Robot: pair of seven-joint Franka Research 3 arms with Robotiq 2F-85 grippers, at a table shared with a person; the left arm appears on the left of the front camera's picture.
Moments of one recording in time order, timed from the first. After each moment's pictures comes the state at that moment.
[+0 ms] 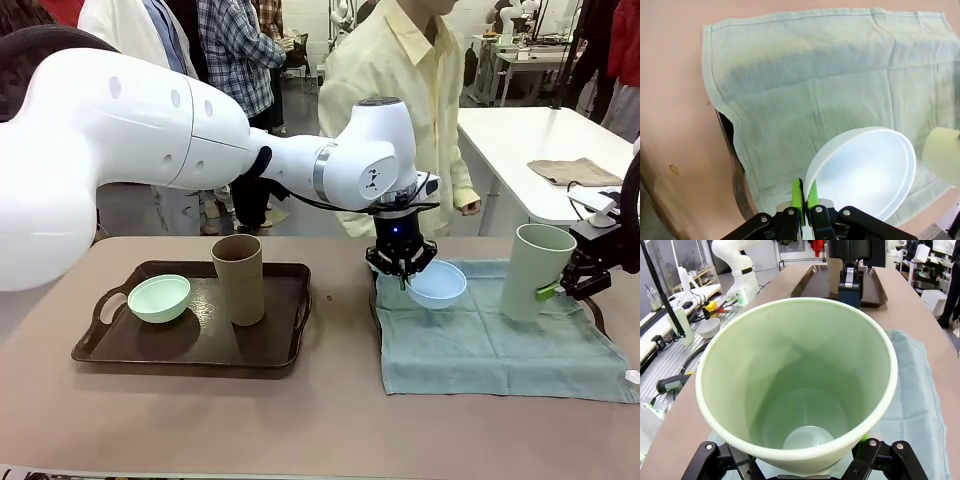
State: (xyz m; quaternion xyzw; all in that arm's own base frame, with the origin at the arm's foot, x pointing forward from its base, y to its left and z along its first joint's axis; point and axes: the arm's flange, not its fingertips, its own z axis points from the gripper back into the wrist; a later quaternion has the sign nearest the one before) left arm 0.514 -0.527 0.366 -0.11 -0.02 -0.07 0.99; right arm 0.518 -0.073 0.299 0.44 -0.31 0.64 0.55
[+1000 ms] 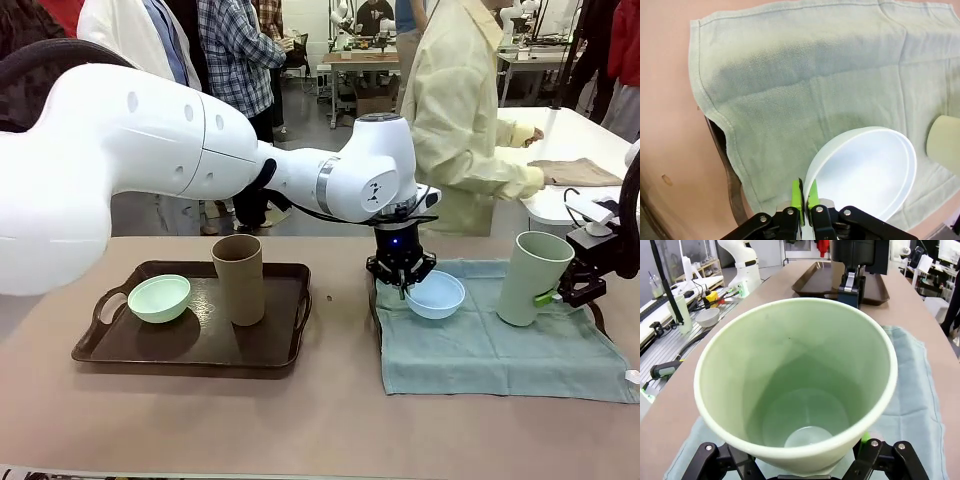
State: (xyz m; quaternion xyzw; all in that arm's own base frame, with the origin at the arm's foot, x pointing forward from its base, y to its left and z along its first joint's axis) left arm 0.516 -0.529 0.343 -0.10 -0.02 -0.08 0.99; right arm 0.527 -0.077 0.280 0.43 -0.32 0.66 0.52
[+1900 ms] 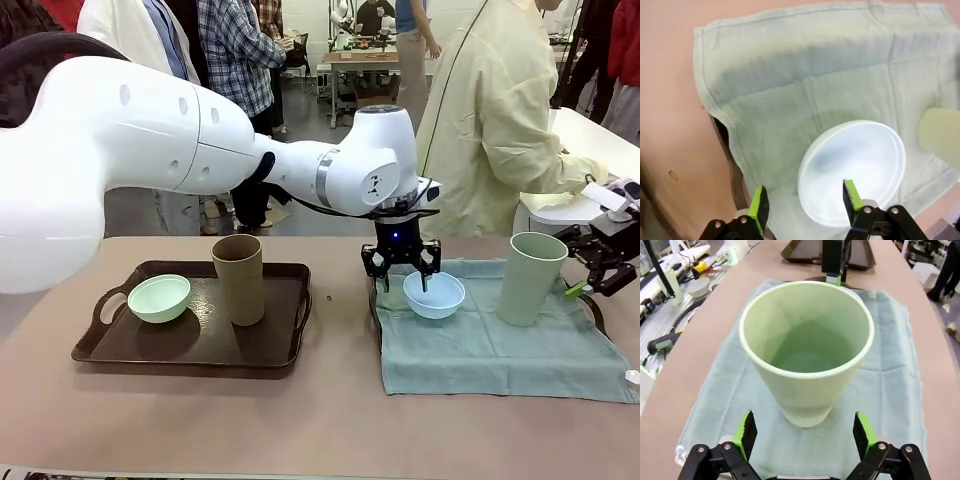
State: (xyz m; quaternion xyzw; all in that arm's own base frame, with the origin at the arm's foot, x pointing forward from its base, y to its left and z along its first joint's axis) left arm 0.512 -0.529 0.366 -0.10 -0.02 -0.10 0.99; right arm 0.528 -0.118 0.330 0.35 -0.29 0.68 0.57
